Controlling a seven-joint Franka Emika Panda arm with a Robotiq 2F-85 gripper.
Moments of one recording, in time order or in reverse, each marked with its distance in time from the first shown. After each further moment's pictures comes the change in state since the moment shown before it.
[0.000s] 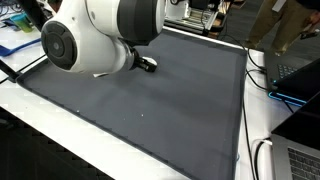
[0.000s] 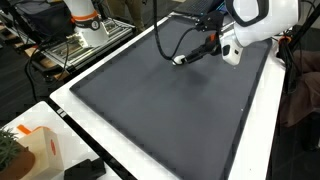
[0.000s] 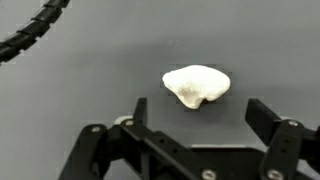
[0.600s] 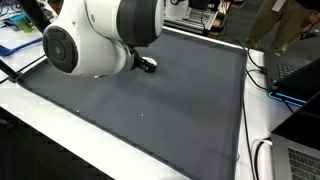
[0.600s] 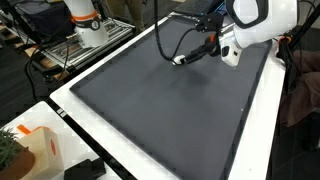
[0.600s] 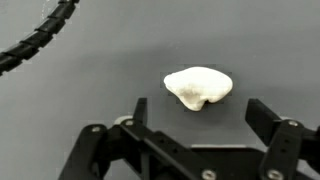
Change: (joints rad) arm 0.000 0.025 -0.002 0.036 0.000 -0.028 0.013
